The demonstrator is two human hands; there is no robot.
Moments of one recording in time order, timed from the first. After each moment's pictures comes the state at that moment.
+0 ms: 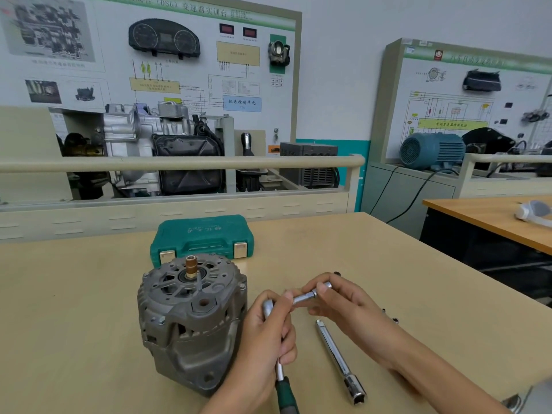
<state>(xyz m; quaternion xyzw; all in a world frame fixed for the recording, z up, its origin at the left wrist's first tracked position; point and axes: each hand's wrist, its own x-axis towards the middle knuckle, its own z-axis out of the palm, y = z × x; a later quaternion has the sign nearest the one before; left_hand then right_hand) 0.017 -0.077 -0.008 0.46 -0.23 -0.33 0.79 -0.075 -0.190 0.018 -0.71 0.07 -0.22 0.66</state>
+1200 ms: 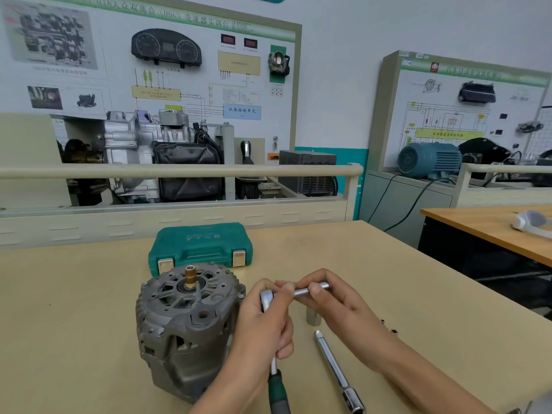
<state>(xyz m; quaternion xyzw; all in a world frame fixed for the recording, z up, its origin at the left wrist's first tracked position) 0.016 -0.070 0.030 0.49 -0.26 -0.30 0.77 -0.071 -0.179 0.036 -0.74 0.05 -0.24 0.63</state>
